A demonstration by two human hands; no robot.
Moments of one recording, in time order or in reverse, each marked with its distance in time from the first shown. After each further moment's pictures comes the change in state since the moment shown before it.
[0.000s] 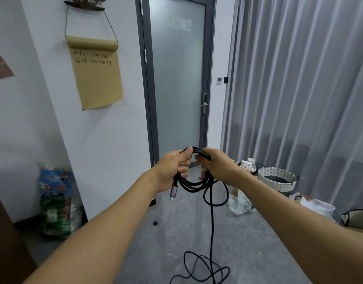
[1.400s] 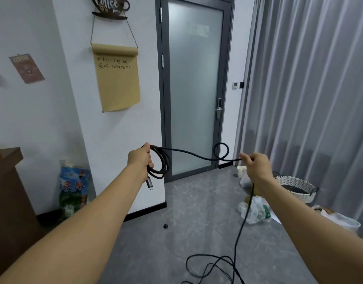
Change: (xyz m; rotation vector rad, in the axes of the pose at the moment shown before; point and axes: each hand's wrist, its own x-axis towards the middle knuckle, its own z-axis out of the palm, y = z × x) left_hand -0.005 0.017 -0.088 -0.188 0.831 0.022; right_hand 0.025 0.055 -0.028 -0.018 0.558 0.214
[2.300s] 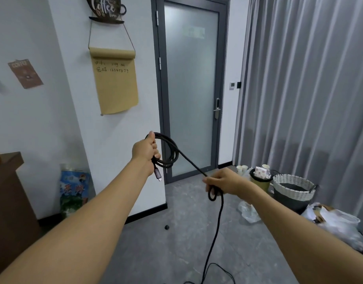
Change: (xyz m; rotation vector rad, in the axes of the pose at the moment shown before) left_hand -0.021 0.016 0.016 -0.183 -0.147 0.054; right_hand -0.046 -0.015 0.027 -0.040 -0.739 -0.130
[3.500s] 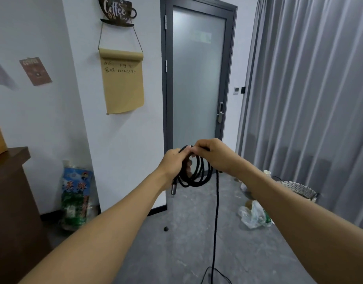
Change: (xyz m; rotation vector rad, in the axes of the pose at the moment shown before) left_hand -0.039 -0.027 0.008 0.539 -0.383 0.137; right_hand -0.012 -0.097 -0.005 -0.184 0.162 -0.400
